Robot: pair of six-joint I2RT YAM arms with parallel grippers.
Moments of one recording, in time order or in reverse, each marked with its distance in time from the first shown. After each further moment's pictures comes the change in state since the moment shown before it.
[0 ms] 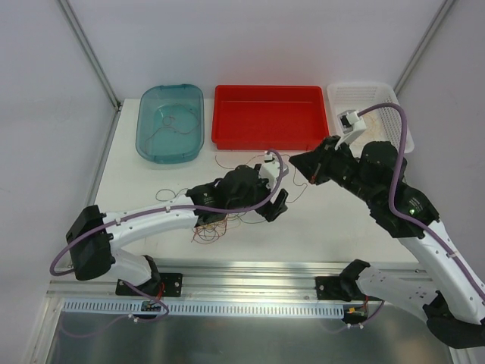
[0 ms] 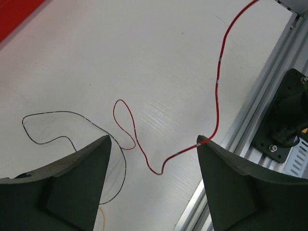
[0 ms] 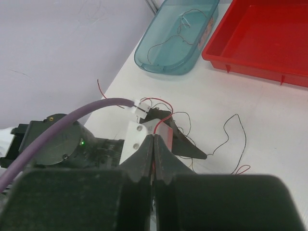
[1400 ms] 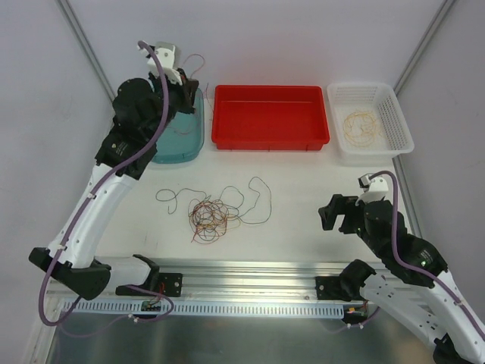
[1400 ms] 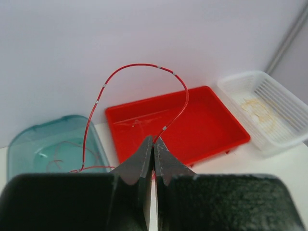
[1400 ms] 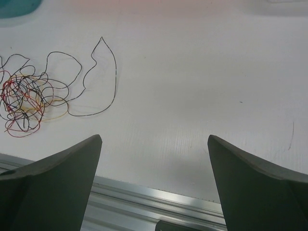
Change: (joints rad) left arm 0.554 -0.130 0.527 -0.176 -0.109 0.113; right arm 0.000 -0.475 -0.469 -0.353 0.416 -0.061
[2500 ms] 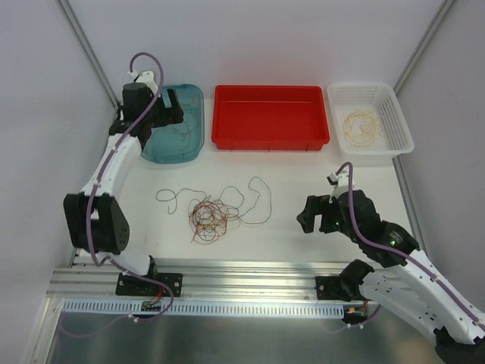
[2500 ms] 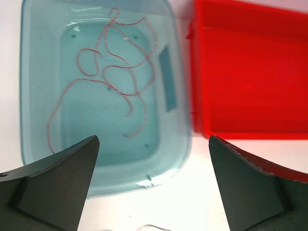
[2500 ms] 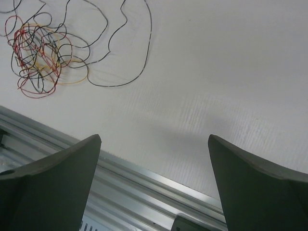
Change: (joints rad) left arm 0.469 0.393 -0.127 0.007 0.170 -0.119; right arm 0.004 0.153 -0.095 0.136 -0.204 -0.004
